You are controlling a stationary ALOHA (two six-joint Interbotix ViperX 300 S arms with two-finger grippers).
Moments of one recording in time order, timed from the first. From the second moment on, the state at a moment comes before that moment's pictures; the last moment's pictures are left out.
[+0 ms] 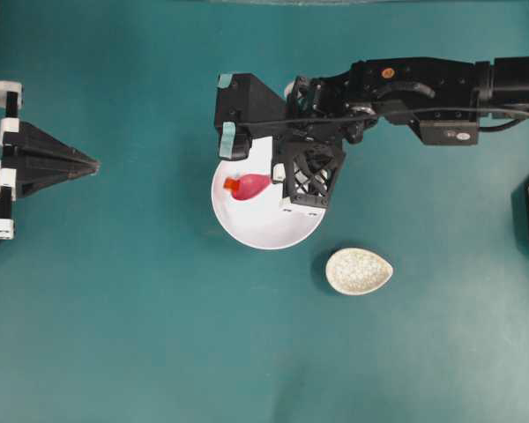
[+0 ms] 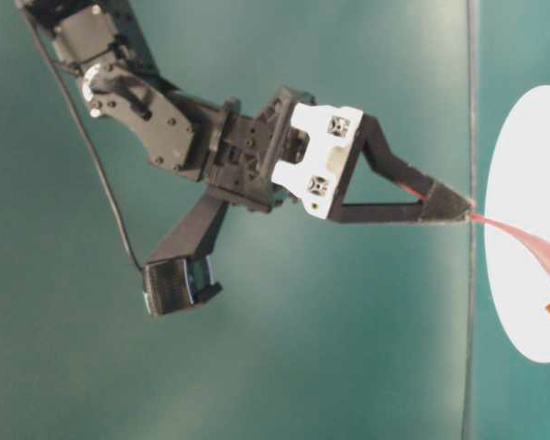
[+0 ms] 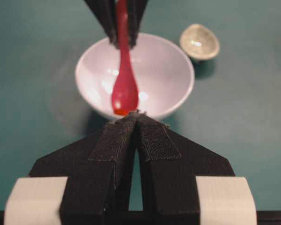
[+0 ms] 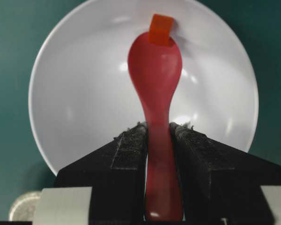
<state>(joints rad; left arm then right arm) 0.04 -0.96 1.15 0.01 0.11 -0.02 -0.16 0.14 0.21 0.19 0.78 -0.15</state>
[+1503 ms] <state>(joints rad) 0.04 -0.96 1.15 0.01 0.12 -0.02 -0.15 0.04 0.33 0.20 0.67 -0.14</state>
